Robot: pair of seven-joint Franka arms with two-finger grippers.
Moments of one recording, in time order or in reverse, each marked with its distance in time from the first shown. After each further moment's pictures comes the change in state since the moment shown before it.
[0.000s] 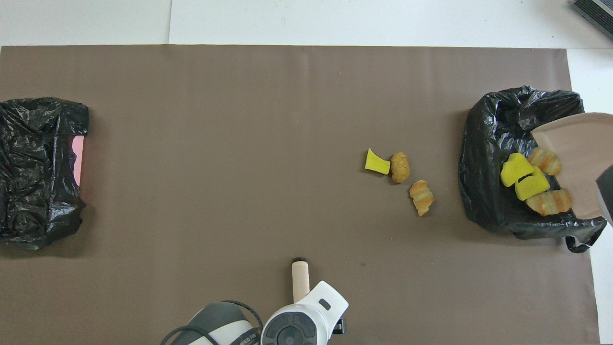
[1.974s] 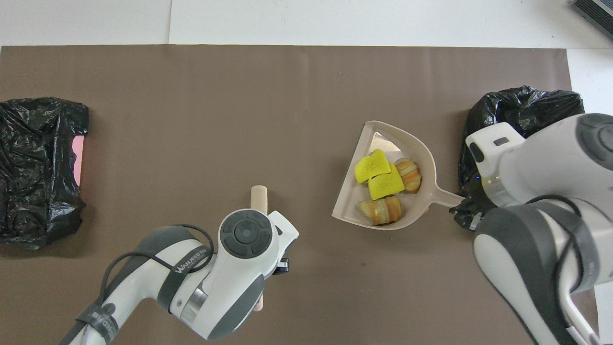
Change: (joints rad) left arm 0.261 0.082 -0.020 0.090 0.166 -0.201 0.178; right arm 0.365 -0.205 -0.015 -0.220 0.910 -0.276 0.720
